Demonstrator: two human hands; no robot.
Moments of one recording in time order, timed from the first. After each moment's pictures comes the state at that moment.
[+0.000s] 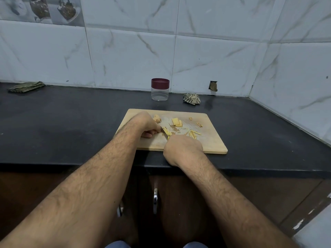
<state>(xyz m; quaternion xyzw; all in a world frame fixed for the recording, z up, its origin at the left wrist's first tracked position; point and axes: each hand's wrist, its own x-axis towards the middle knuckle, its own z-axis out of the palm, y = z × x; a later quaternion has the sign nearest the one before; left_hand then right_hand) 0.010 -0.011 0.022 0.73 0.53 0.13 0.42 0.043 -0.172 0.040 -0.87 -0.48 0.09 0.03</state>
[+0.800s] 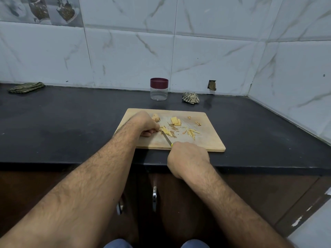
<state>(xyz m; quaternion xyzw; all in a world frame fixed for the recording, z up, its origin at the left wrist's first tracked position) 0.008 -0.015 0.022 0.73 0.53 0.14 0.41 0.042 -0.198 0.032 -0.87 -0.49 0.08 0.00</state>
